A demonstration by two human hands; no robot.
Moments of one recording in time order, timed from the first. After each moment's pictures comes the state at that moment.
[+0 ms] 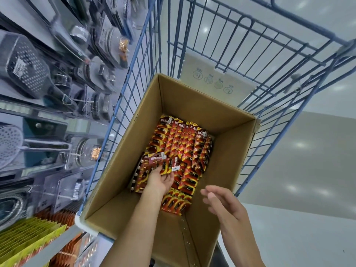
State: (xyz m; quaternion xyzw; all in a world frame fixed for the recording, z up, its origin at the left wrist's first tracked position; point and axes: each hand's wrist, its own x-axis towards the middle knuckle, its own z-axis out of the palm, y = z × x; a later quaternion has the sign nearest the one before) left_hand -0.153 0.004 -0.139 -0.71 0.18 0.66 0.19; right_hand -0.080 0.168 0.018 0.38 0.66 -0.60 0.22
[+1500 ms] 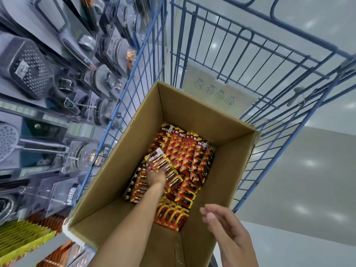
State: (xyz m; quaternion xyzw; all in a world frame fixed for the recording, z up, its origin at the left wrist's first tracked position) left_hand -0.159 0.015 -0.212 -0.61 0.59 0.46 0.24; right_hand -0.071 0.186 0.016 0.36 0.66 -0.61 0.24
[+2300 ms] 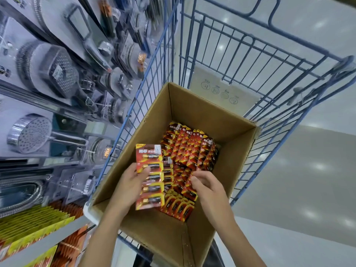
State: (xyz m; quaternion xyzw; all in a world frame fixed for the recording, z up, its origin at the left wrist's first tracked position) left_hand -0.124 -0.053 -0.010 -0.39 0.67 0.57 0.26; right_hand -0.116 0.158 0.000 0.28 0.71 -0.56 0.32
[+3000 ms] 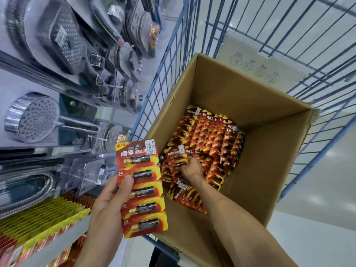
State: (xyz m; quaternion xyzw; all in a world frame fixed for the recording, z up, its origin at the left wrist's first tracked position) left_hand -0.071 -0.117 0.026 -0.50 0.54 0.66 0.13; right_hand -0.120 0.033 -0.282 0.28 0.76 -0.39 0.44
